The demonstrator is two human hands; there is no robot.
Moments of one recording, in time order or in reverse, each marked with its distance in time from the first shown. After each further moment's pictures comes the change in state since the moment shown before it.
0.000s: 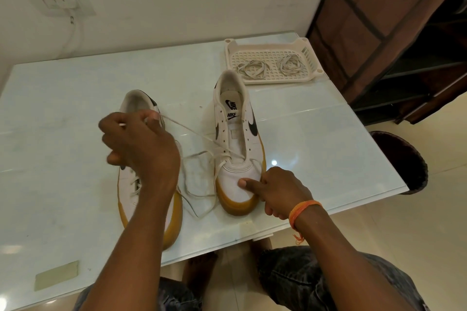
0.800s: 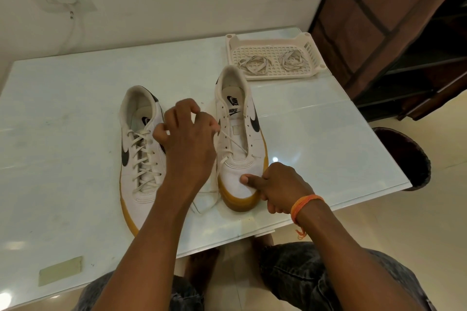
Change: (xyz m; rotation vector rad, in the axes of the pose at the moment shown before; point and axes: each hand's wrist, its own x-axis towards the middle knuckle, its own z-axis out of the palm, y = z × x) left_hand -0.028 0.001 0.020 0.134 -0.254 0.691; right_hand -0.001 -0.003 0.000 0.002 -0.016 0.025
